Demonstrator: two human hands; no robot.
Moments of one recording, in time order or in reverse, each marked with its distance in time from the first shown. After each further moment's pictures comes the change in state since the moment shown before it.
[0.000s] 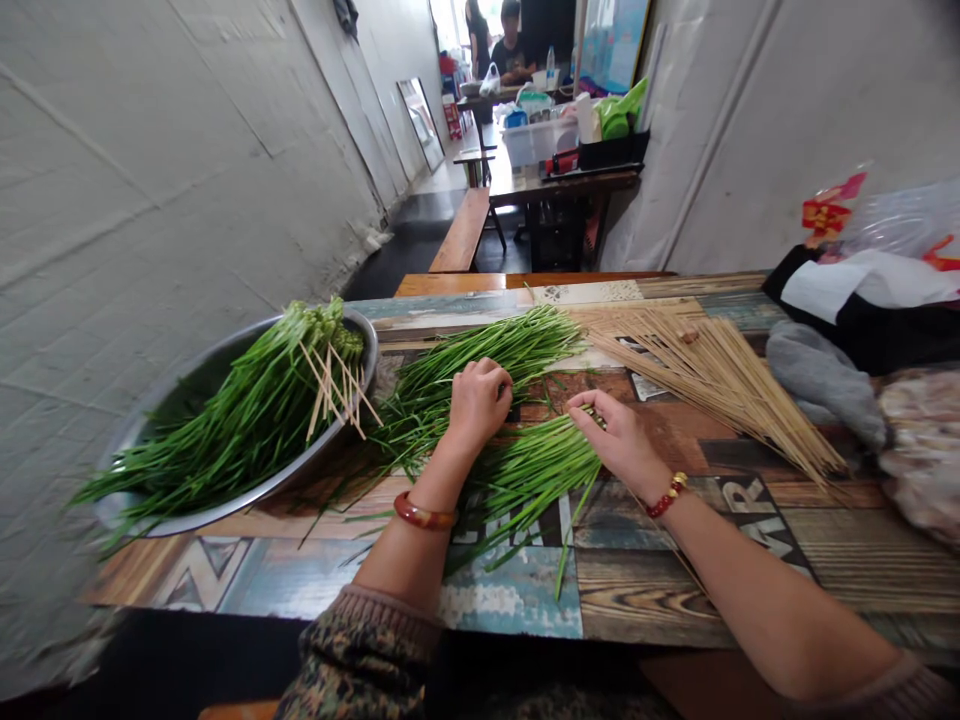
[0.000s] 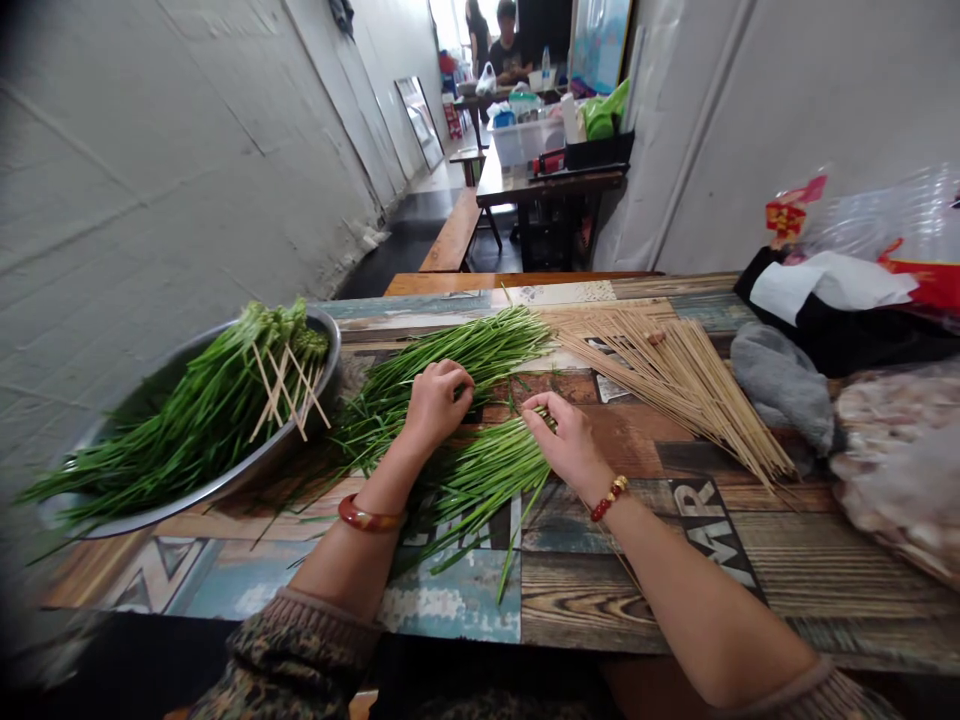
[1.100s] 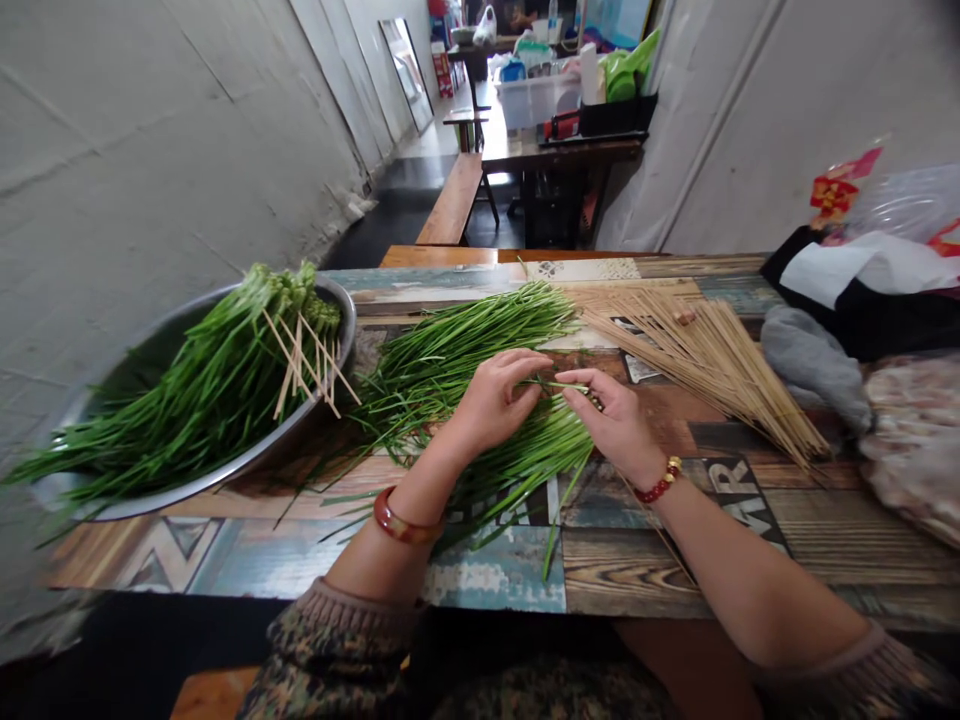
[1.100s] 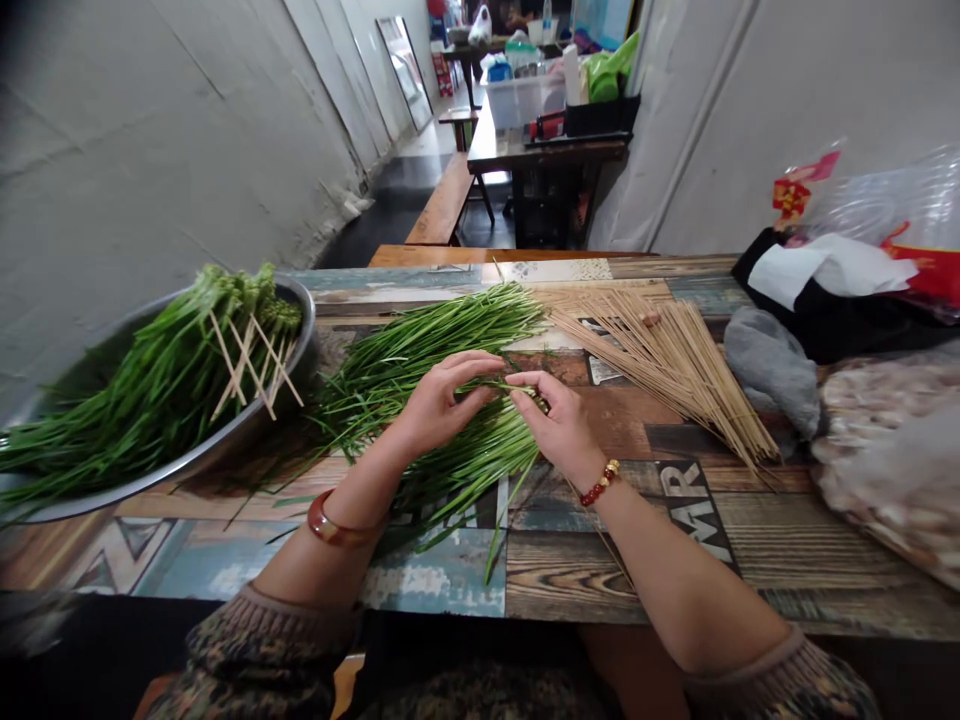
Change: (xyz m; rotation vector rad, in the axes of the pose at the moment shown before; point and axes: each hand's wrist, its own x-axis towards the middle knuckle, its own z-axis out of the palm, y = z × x) left_hand -0.011 0.039 -0.014 -0.543 -0.074 0.246; right_hand -0.002 -0.003 -0.003 0.173 0.019 -0.067
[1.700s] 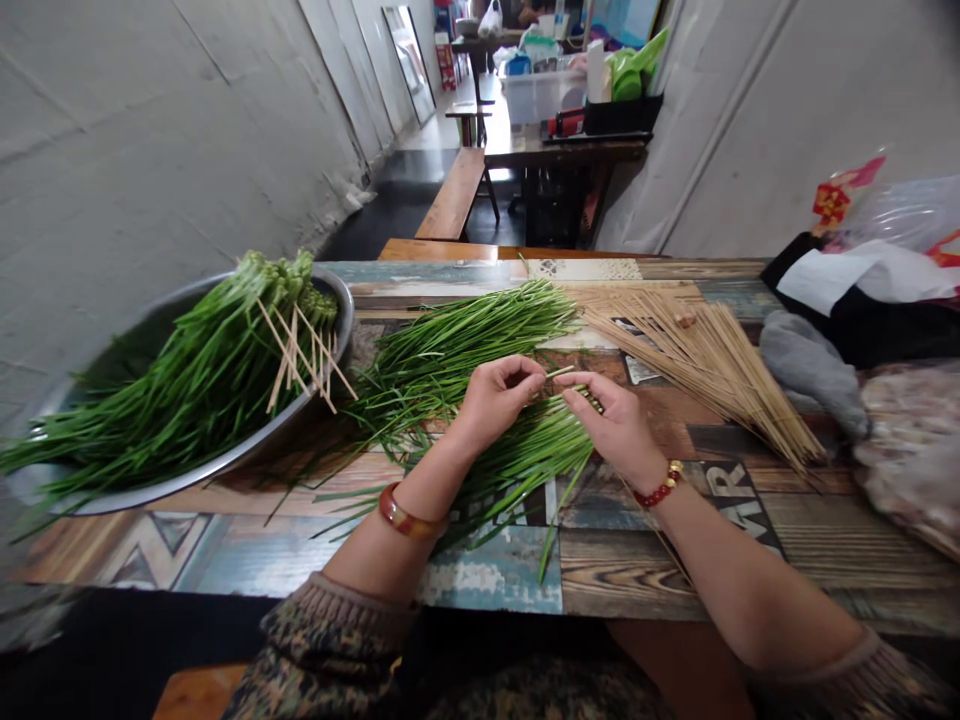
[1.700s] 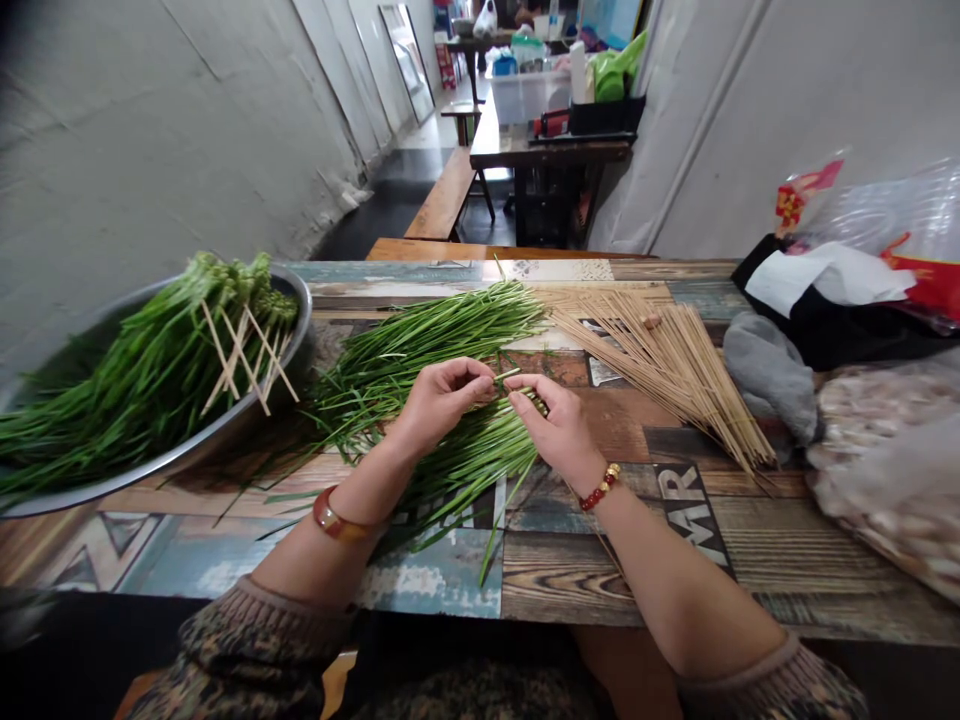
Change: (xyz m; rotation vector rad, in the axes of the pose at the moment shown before) left_hand 0.001 0.000 0.014 -0.526 0.121 -0.387; right_hand -0.001 -0.007 -0.001 -0.008 -0.039 0.033
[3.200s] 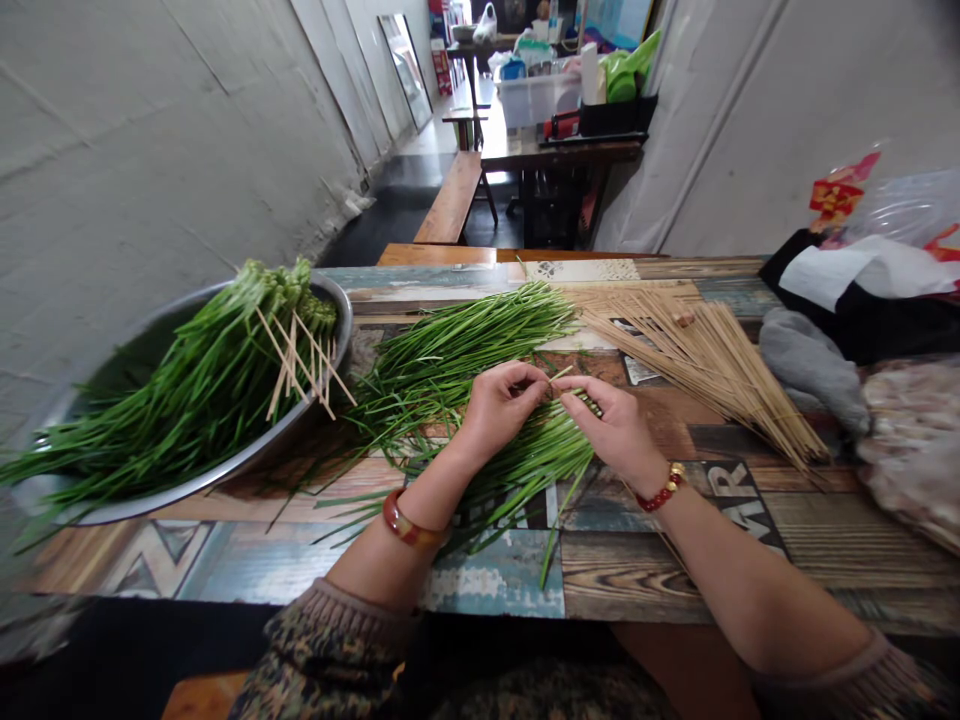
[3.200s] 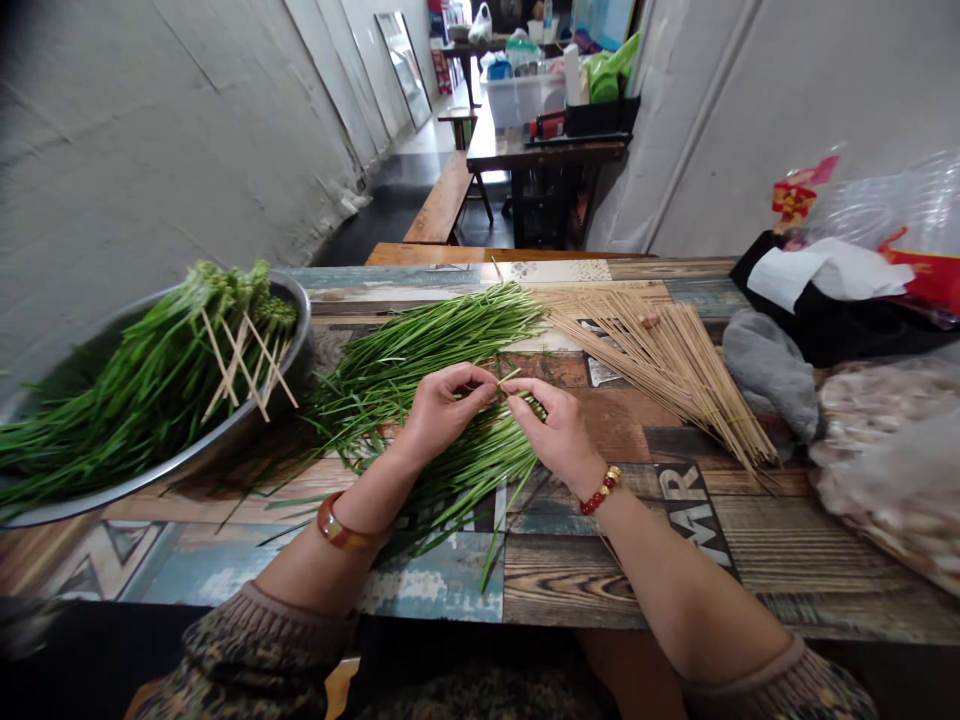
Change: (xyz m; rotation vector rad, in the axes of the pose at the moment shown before) left_hand -0.005 0.006 0.005 0.241 0.056 0.142; right_hand 0.000 -0.002 0.000 -0.067 -0.004 -0.045
